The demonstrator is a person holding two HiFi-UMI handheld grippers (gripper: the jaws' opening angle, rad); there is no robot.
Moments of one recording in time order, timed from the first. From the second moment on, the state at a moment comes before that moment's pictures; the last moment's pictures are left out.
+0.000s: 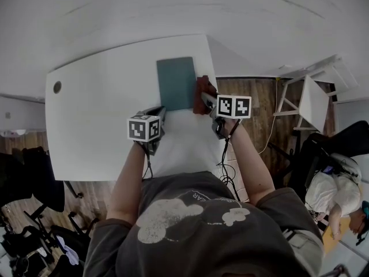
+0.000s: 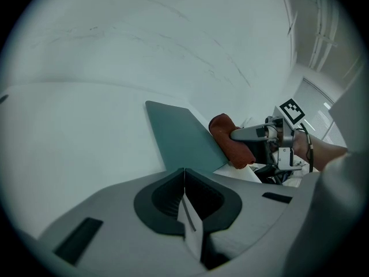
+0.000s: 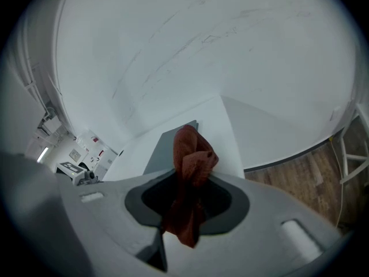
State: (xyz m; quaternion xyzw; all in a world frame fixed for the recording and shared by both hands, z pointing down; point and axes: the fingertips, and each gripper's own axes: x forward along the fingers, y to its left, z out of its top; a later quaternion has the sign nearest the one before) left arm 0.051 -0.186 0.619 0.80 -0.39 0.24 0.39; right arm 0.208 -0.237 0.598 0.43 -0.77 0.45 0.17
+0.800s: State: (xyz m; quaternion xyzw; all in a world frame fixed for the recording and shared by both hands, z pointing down) left arm 0.047 -0.173 0.597 0.84 -0.33 0.23 0.36; right arm 0.202 -0.219 0.556 0.50 -0.75 0.42 0.12
